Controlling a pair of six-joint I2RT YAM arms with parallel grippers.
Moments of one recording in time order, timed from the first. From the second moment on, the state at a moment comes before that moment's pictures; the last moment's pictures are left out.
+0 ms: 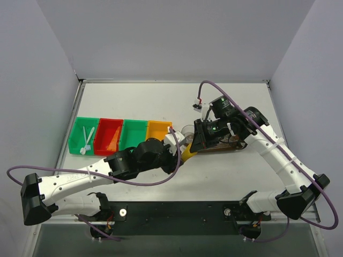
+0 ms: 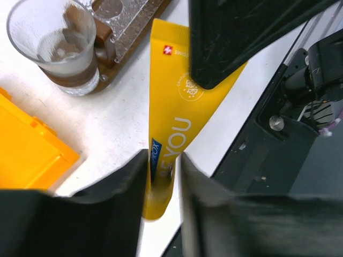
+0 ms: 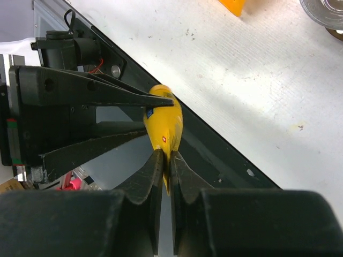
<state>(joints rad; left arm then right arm) -1.15 1.12 0.93 -0.28 -0.06 -0.28 0.64 1.32 1.45 -1.12 -0.48 0.37</state>
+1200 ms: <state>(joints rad) -0.70 1.06 1.00 -0.37 -0.17 -0.59 0.25 1.28 1.57 -1.19 0.00 0.07</state>
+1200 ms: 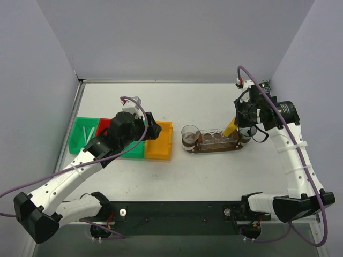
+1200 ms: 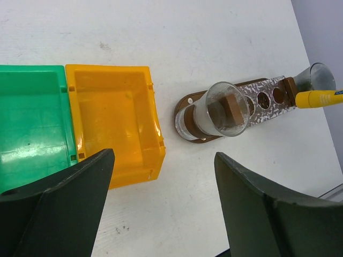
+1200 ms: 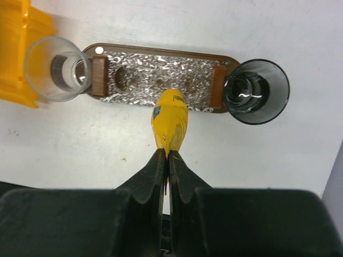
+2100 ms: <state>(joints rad) -0.64 1.07 0.99 -0.37 -0.17 -0.64 0.17 1.30 1.43 -1.04 -0.01 -0.01</state>
